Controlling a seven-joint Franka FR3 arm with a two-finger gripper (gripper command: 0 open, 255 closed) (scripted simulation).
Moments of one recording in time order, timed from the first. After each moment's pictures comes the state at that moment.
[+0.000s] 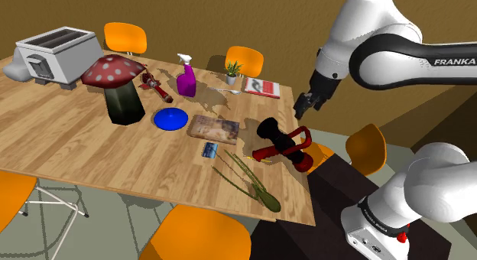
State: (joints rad) arm 0.09 -0.66 0.16 -2.60 -0.02 1.97 0.30
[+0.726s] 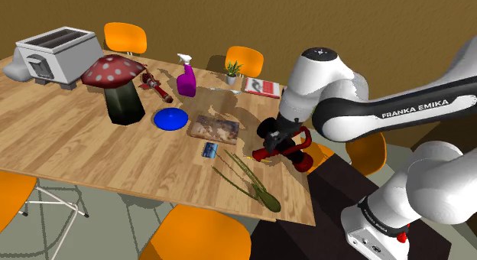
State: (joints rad) arm 0.17 -0.41 0.34 -2.68 0.02 2.29 0.45
